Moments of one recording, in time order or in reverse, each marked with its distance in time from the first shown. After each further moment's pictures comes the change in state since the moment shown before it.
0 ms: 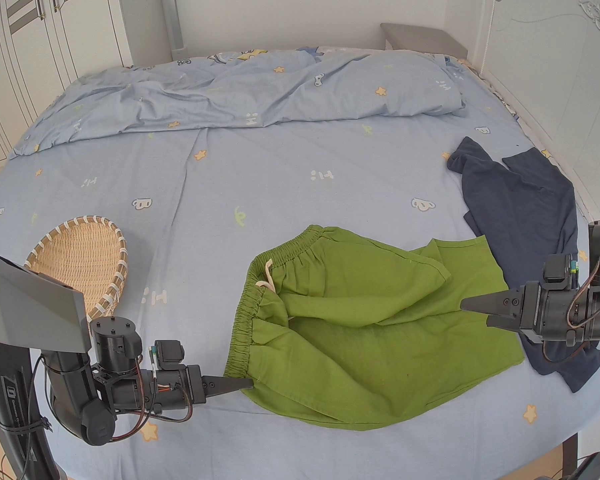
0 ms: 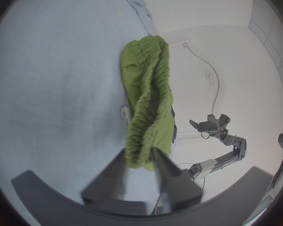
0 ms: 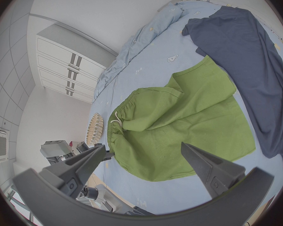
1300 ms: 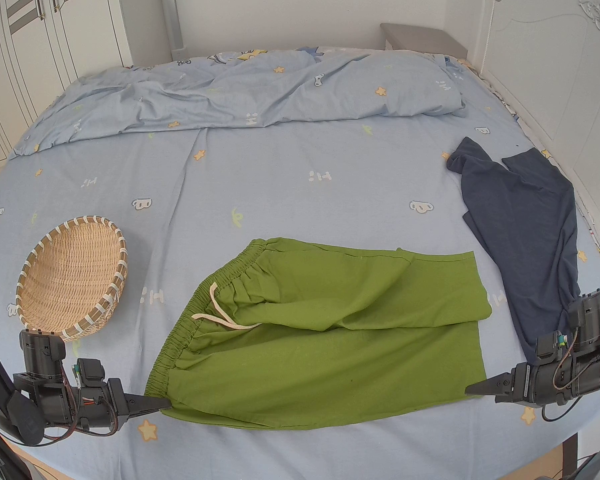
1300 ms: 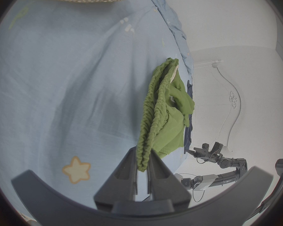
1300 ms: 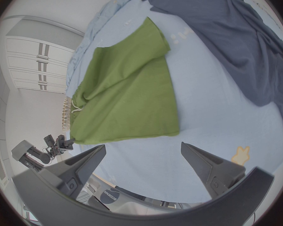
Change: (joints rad) left arm 0.353 -0.392 0.195 0.539 -0.003 0.157; right arm -0.099 0.089 0.283 -0.011 0.003 -0.081
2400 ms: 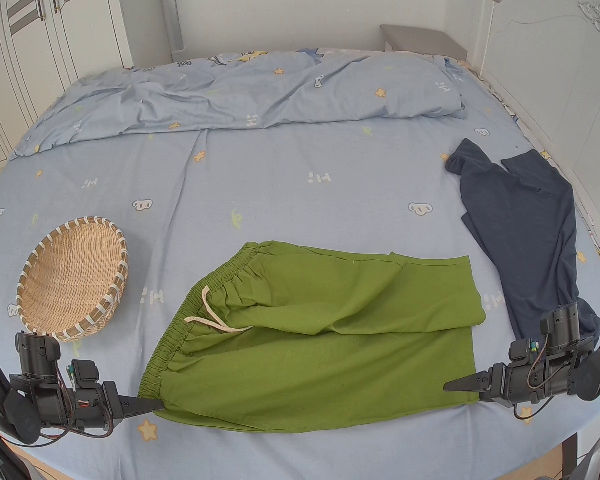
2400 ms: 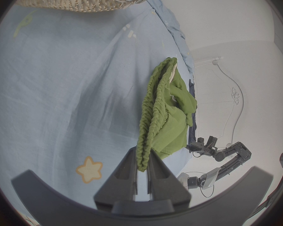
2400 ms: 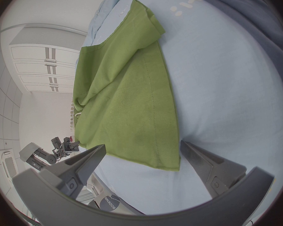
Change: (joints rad) left arm 0.053 -0.013 0.000 0.054 -0.001 0.106; right arm -0.061 0.397 0.083 -0.450 0.199 -0.012
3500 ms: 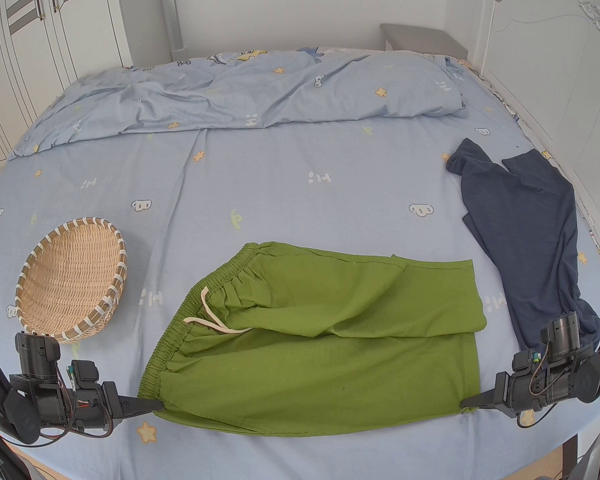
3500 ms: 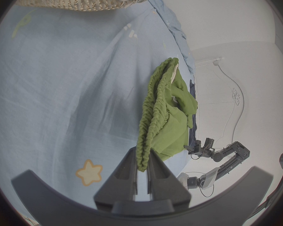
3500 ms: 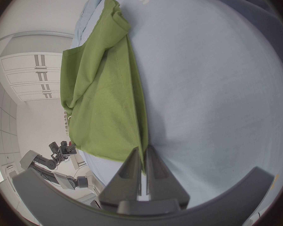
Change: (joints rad) left arm 0.003 0.003 0.000 0.000 0.000 -0.003; right arm -0.065 0.032 0.037 0.016 0.000 -0.002
